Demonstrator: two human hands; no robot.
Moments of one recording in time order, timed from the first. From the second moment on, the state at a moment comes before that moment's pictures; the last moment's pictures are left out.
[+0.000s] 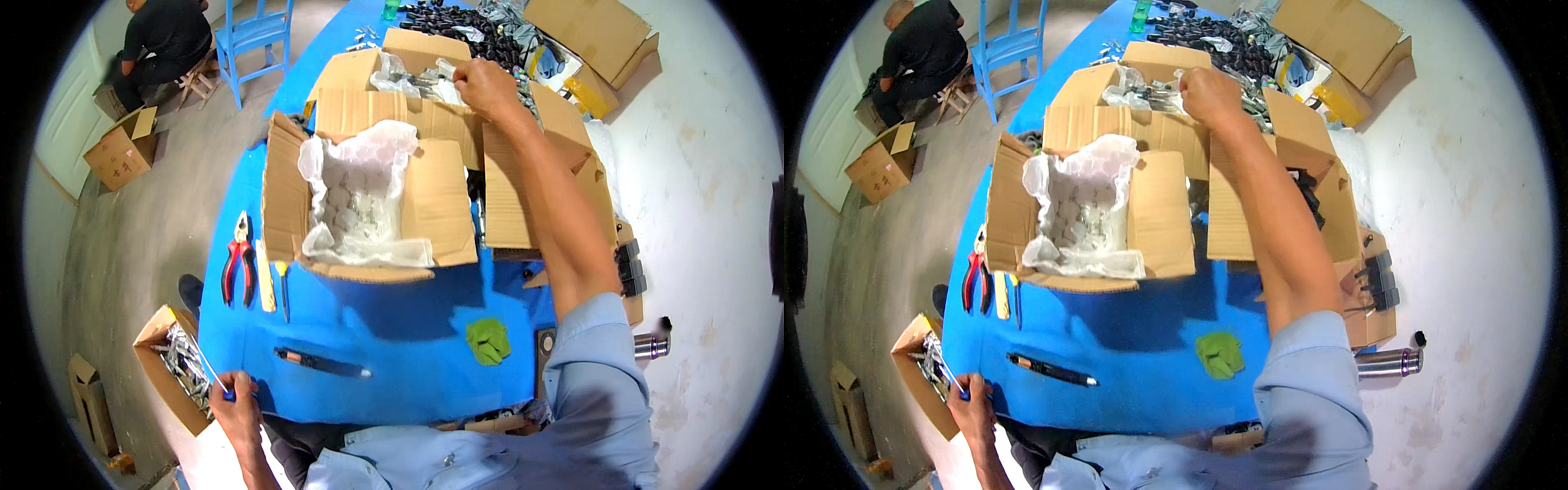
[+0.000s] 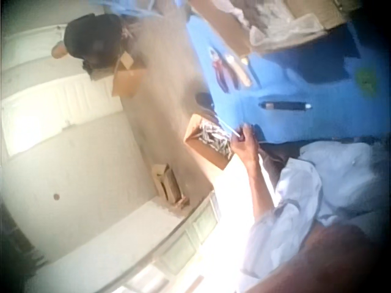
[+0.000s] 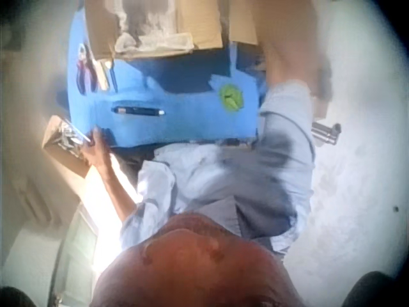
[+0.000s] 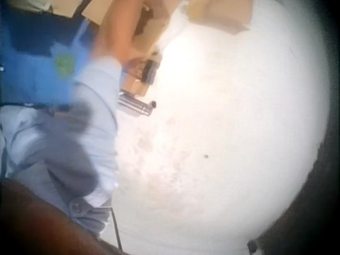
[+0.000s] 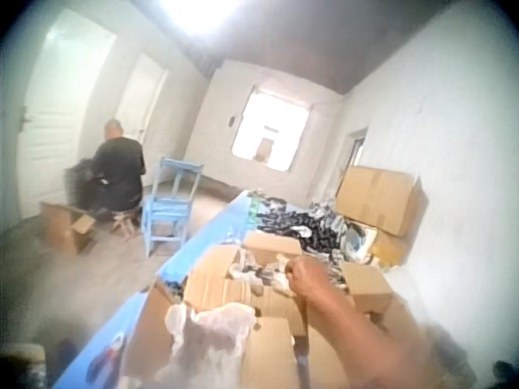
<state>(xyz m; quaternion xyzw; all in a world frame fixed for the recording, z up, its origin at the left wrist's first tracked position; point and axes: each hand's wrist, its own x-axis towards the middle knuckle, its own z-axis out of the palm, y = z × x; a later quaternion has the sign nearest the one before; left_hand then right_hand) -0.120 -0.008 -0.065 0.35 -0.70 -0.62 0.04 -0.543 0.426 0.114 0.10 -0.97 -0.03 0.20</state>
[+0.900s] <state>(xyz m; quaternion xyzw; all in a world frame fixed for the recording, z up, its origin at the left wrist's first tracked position) -0.111 -0.011 -0.069 0.35 -0.78 -0.51 0.03 -0.639 0.409 0.043 0.06 -0.99 -0.07 0.09</state>
